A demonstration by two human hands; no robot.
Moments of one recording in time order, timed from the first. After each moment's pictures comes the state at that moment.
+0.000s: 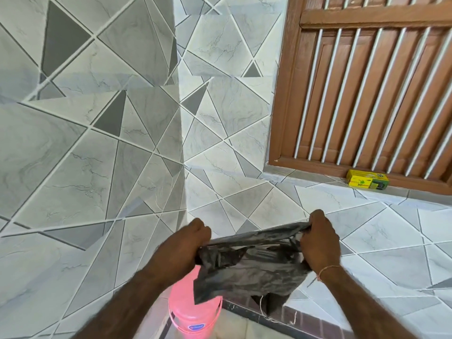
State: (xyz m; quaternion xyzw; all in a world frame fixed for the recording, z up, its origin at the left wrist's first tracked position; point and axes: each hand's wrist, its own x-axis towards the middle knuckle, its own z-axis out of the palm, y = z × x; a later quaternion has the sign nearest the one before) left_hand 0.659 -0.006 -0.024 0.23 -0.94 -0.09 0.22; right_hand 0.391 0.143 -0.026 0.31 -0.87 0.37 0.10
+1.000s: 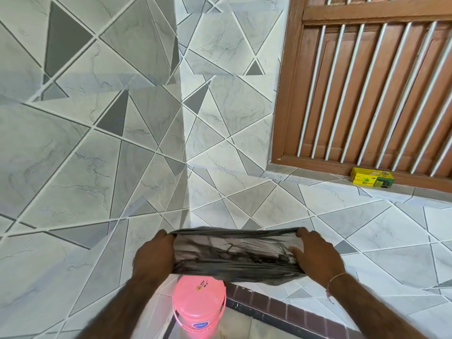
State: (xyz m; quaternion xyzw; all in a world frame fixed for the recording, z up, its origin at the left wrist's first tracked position) left_hand 0.682 -0.040 -0.066 0.51 -0.84 -0.05 0.17; right_hand 0.388 0.155 -0.055 0.46 -0.88 0.13 0.04
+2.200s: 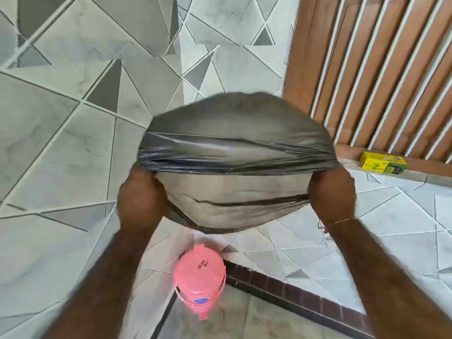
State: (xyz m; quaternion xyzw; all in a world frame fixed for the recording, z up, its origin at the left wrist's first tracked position) left_hand 0.667 -0.068 -0.010 0.57 -0.71 -0.10 0.40; right_hand 0.365 0.097 0.014 0.37 -0.83 0.34 0.25
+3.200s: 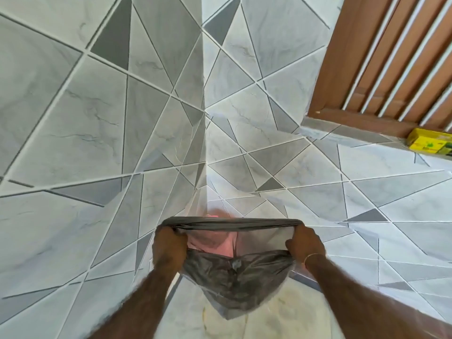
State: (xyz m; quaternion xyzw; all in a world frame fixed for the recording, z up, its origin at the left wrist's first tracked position) left_hand 0.691 -0.088 -0.184 0.67 -0.63 -0.31 0.23; right_hand 0.417 0.053 -0.168 0.31 -0.93 0.11 -0.16
